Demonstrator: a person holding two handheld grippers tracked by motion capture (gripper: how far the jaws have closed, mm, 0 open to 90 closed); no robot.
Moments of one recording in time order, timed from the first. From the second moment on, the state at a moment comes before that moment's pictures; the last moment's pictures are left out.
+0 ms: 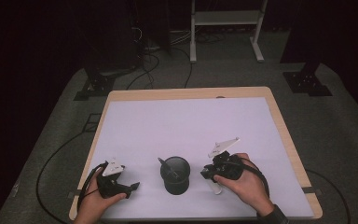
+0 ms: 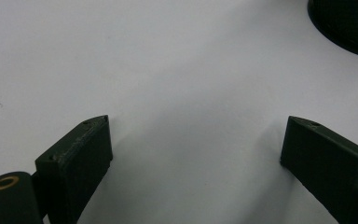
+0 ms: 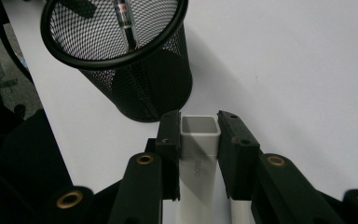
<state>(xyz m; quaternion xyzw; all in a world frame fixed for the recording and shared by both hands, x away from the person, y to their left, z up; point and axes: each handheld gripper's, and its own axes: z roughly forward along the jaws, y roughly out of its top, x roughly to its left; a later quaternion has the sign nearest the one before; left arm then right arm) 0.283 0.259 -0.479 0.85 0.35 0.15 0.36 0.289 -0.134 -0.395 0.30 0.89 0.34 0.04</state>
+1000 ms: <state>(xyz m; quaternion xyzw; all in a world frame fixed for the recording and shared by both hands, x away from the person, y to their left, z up) 0.283 0.259 -0.479 0.85 0.35 0.15 0.36 0.290 -0.151 -0.359 0.28 0.86 0.41 0.06</state>
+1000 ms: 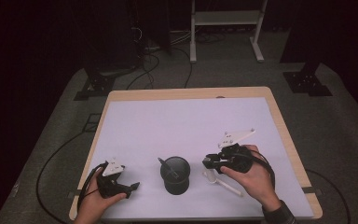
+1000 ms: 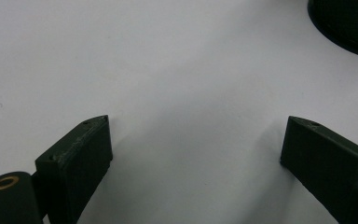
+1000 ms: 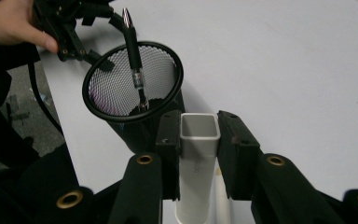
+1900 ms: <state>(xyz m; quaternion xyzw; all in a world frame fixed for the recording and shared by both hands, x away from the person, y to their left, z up) 0.283 0.259 -0.479 0.85 0.35 0.15 0.36 0.296 -0.150 -0.328 0.23 0.83 0.50 0.08</state>
